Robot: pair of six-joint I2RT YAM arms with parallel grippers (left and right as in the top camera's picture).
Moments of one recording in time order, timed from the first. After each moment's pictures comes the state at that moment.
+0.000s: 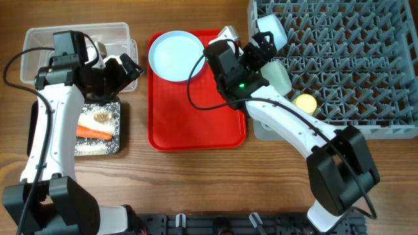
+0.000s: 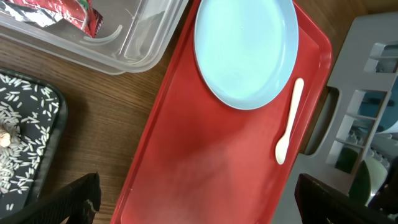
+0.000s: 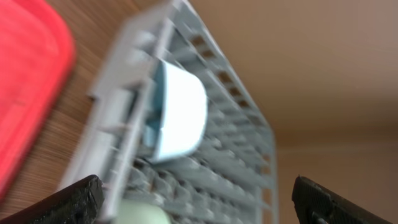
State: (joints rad) left arm 0.15 1.58 1.32 -0.89 0.39 -0.44; right arm 0.63 1.85 1.33 -0.22 0.94 -0.50
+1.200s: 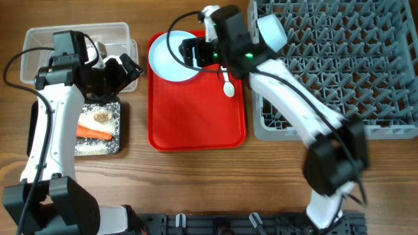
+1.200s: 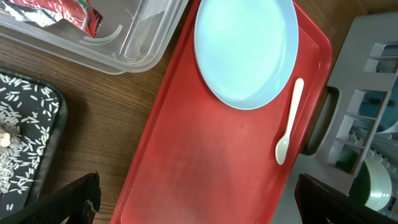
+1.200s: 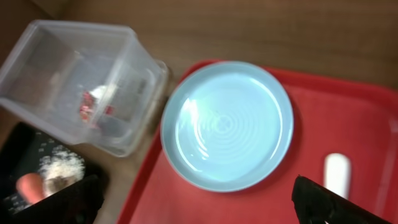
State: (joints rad) left arm 0.15 1.58 1.32 -0.89 0.39 -0.44; right arm 0.55 2.00 1.66 -0.40 -0.21 0.32
